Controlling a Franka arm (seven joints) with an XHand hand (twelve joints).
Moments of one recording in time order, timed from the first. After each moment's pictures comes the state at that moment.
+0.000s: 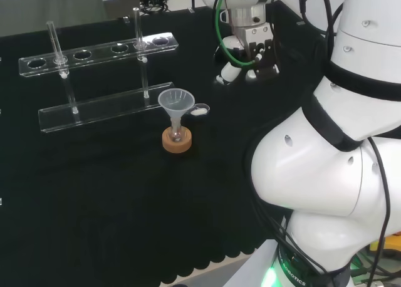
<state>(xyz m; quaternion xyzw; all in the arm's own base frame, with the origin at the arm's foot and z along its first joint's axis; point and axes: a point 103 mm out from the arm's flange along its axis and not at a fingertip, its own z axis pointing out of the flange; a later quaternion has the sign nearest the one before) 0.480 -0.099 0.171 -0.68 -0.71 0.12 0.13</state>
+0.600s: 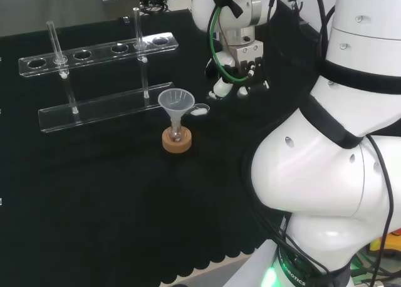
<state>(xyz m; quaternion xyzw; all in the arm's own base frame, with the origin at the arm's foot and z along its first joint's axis) 0.484 -0.079 0.128 -0.66 -0.73 0.11 0.11</state>
